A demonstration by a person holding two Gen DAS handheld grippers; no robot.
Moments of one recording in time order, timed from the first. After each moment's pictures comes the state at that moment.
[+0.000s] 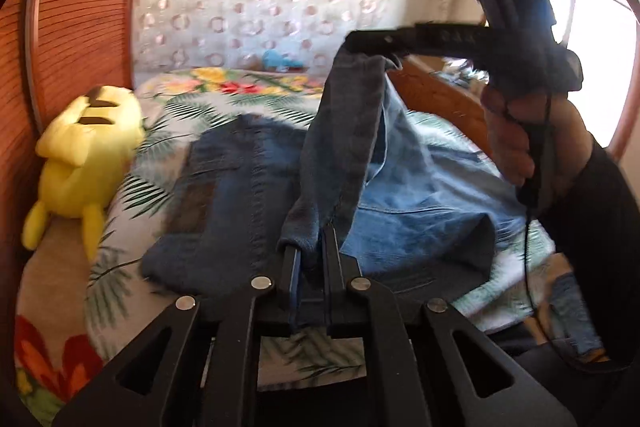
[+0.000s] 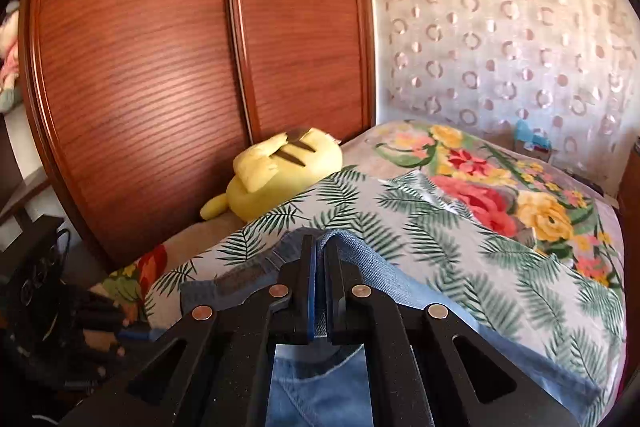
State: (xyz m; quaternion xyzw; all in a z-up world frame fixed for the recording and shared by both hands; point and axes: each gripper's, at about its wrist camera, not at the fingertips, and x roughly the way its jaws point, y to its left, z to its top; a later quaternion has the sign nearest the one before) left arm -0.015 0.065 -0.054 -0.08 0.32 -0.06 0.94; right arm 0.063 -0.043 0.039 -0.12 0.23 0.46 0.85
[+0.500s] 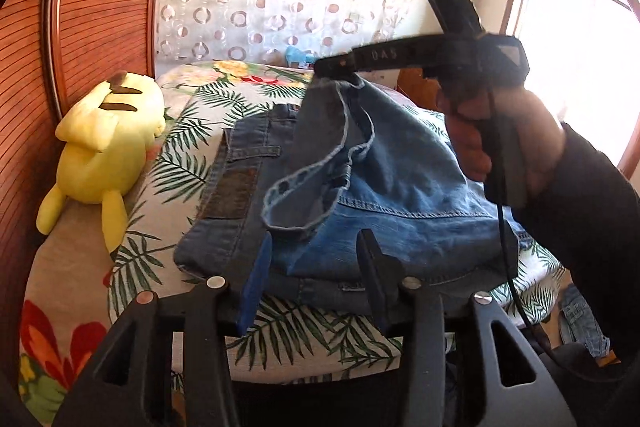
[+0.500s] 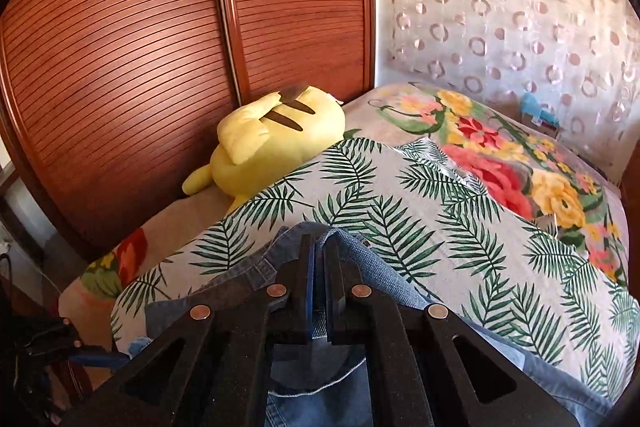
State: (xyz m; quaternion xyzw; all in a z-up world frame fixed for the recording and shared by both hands) left arm -0.020 0.084 -0.057 -0.10 0.32 -0.03 0.94; right arm 0.115 0.022 0.033 -0.15 0.28 0.44 0.84
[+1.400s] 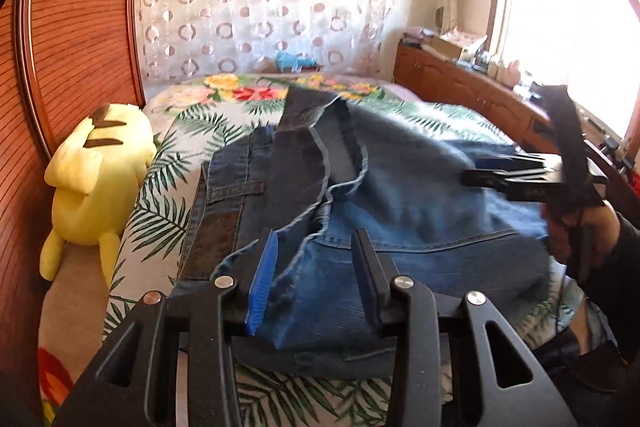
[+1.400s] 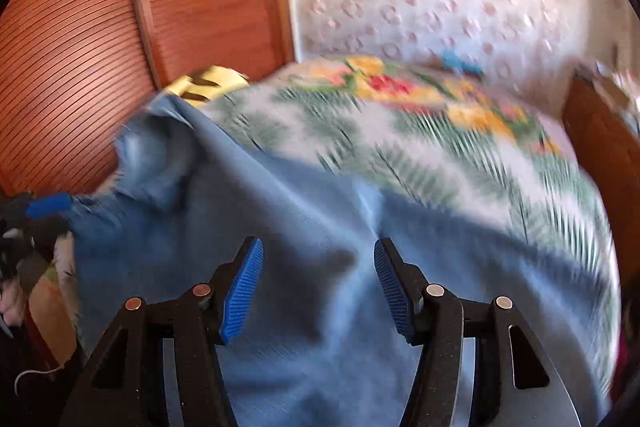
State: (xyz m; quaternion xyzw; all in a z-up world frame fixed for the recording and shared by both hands) left arm 0.037 0.072 -0.063 -0.03 0.33 -0.04 0.94; right arm 0.098 -0.157 -0.070 -0.08 0.33 0.32 0.88
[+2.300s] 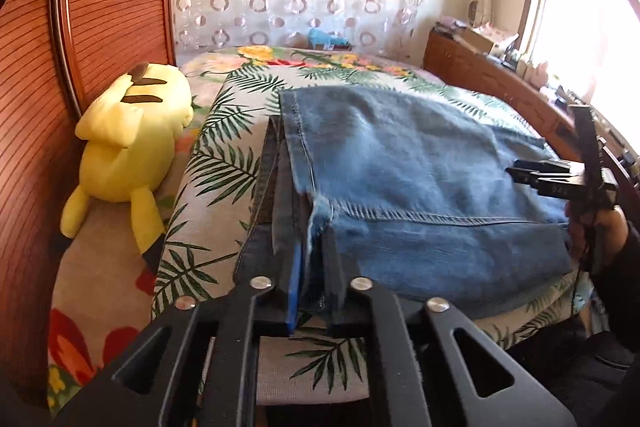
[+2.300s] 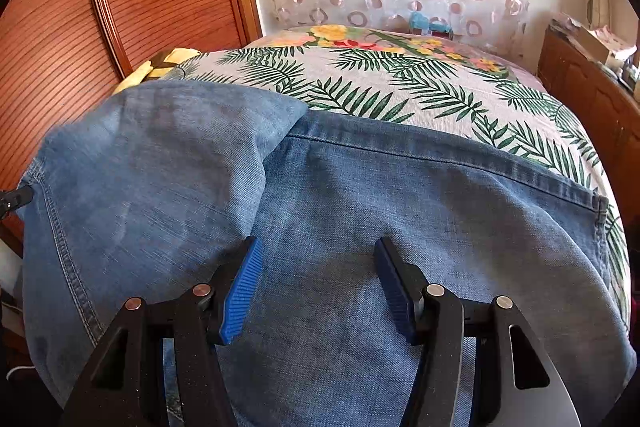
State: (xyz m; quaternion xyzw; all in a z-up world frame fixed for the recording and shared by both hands) left arm 0.007 0.116 -0.076 -0.06 0.36 0.01 0.93; right arm 0.109 -0.163 -0.091 -0.09 0.36 0.28 0.89
